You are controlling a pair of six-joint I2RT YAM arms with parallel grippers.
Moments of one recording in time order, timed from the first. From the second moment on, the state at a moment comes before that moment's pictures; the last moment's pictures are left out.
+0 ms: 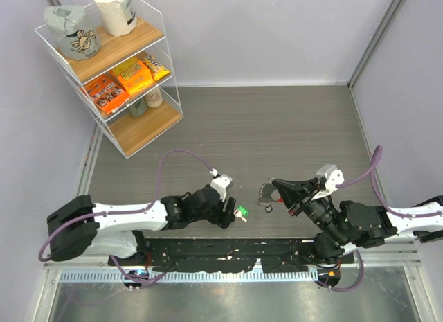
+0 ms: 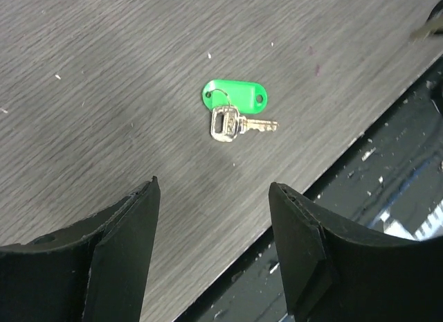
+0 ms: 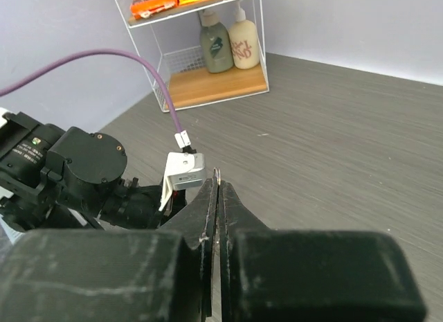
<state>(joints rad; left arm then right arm) -1.17 1.21 0.53 -0.01 -0.13 -0.54 1.73 0.40 0.67 -0.11 1.04 0.10</state>
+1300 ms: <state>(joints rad) -1.24 1.64 0.86 -0.13 -0.36 -0.53 1.73 0.29 0.67 -0.32 1.09 0.24</state>
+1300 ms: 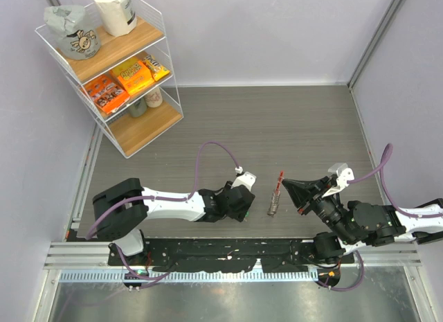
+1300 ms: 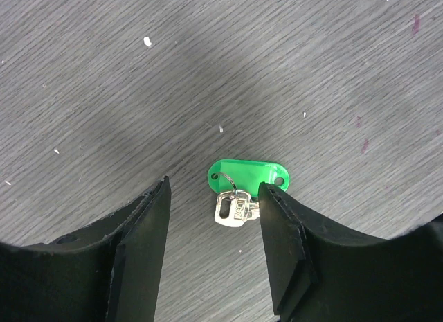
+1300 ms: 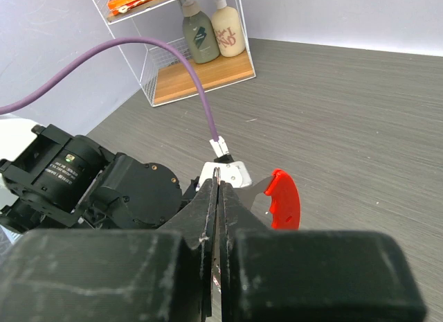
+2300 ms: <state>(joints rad) -1.26 1.63 0.86 -0.15 -0.39 -0.48 1.73 0.28 0.67 -0.33 1.05 0.24</state>
